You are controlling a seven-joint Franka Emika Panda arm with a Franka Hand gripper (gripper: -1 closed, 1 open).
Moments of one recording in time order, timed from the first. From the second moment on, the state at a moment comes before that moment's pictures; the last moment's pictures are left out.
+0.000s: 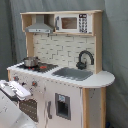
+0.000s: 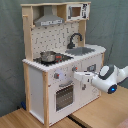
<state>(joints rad) -0.56 -0.60 1.57 -2.44 -1.53 2.24 0.38</state>
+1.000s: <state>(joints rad) -0.53 -0.60 1.45 -2.49 -1.72 2.34 0.58</state>
